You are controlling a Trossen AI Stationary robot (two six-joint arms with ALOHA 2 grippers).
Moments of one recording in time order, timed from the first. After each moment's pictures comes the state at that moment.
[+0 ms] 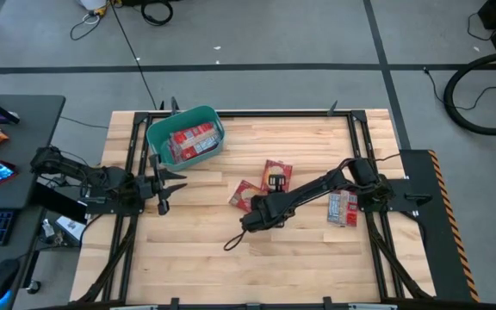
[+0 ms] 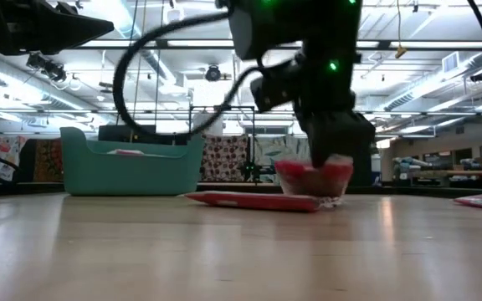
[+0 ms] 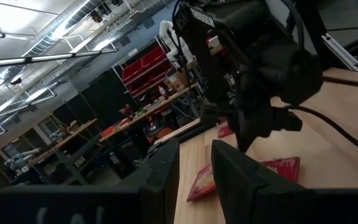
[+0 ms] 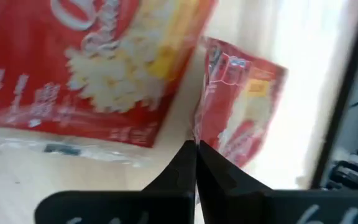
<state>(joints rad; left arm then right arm) -0.34 0.28 0.12 0.30 -0.46 0.59 0.27 2.15 1.63 -1.26 0.55 0.41</state>
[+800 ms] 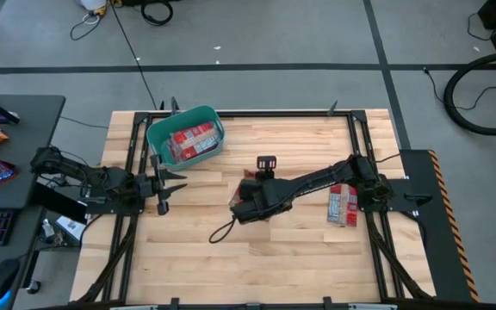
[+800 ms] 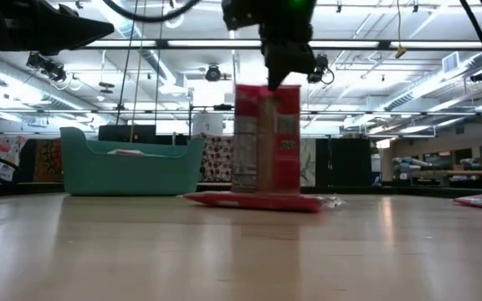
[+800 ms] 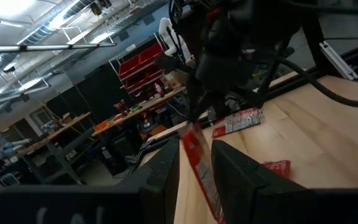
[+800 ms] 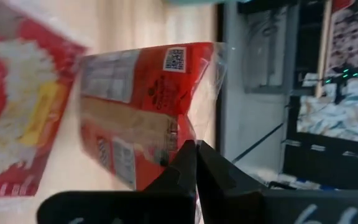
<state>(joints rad) -0.34 0.28 0.12 0.29 -0.46 0.52 0.25 2.15 1.98 -1.48 0.88 0.29</state>
